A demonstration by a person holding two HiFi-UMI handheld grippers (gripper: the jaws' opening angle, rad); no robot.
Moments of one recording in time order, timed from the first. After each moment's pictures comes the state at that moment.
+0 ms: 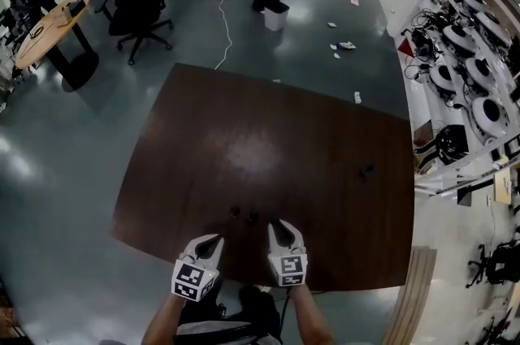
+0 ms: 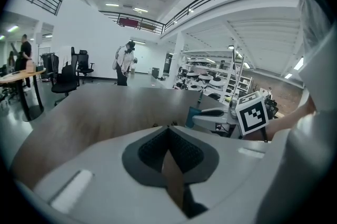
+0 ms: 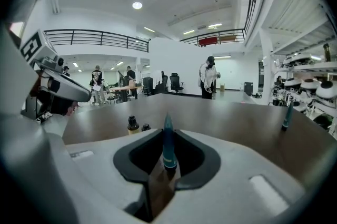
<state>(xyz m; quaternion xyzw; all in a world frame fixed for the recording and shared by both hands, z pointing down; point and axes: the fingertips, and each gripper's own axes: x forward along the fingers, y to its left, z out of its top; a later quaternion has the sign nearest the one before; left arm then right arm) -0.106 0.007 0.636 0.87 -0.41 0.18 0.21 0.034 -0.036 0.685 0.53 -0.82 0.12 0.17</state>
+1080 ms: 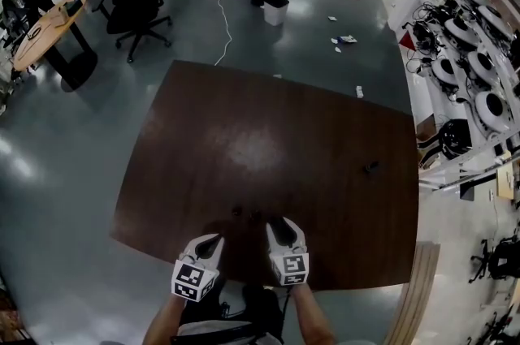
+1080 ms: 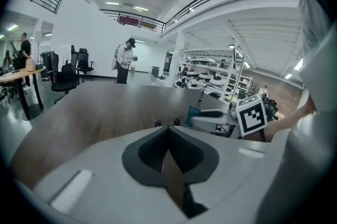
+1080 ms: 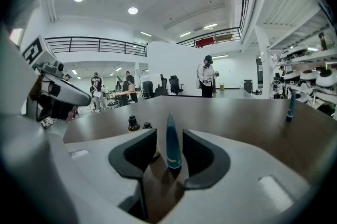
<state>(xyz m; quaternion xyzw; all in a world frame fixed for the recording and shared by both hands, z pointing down) -0.110 0.006 0.641 0.87 -0.41 0.18 0.22 0.030 -0.036 0.692 0.54 -0.82 0.14 0.14</state>
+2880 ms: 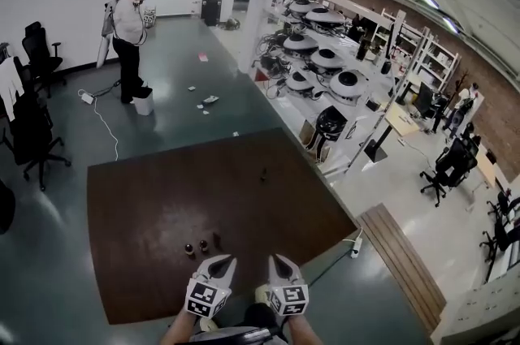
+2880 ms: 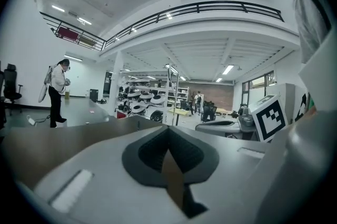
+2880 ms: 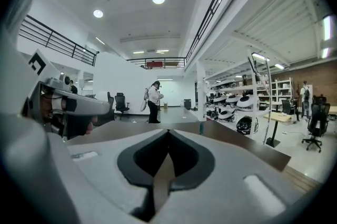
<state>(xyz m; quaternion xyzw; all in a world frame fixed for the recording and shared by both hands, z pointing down) 0.014 0.072 0.516 0.99 -0.11 0.08 0.08 0.114 0.125 0.548 0.79 -0.60 0.09 0.05</state>
